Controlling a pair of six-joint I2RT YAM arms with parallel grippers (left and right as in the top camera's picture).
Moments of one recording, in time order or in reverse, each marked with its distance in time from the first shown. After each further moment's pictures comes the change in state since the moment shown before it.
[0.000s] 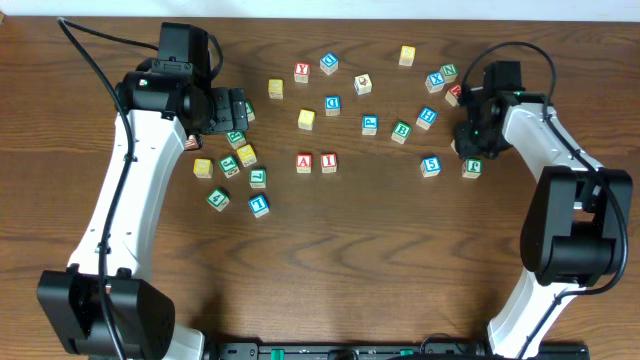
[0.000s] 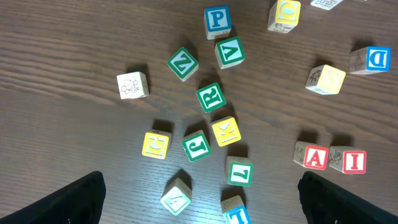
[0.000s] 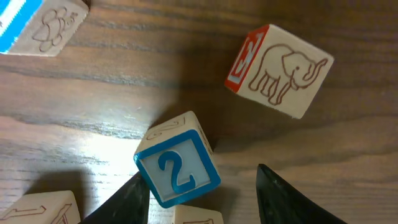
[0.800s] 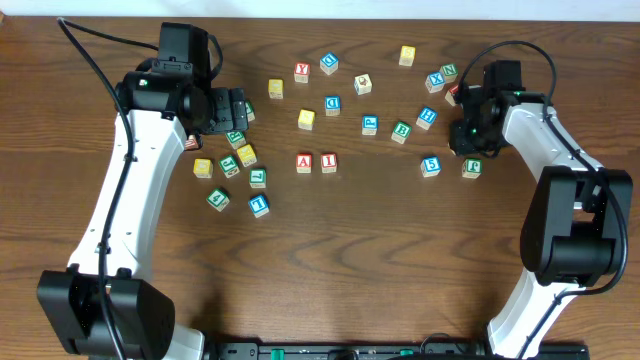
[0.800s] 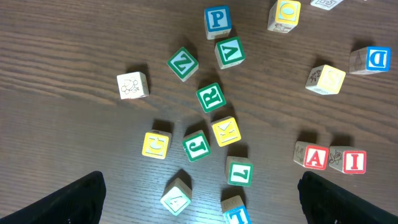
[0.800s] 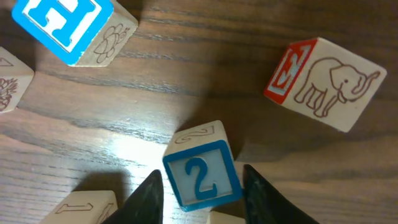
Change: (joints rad) left arm 0.000 0.000 0.000 0.000 0.000 0.000; right arm 0.000 0.000 0.000 0.005 -0.106 0.029
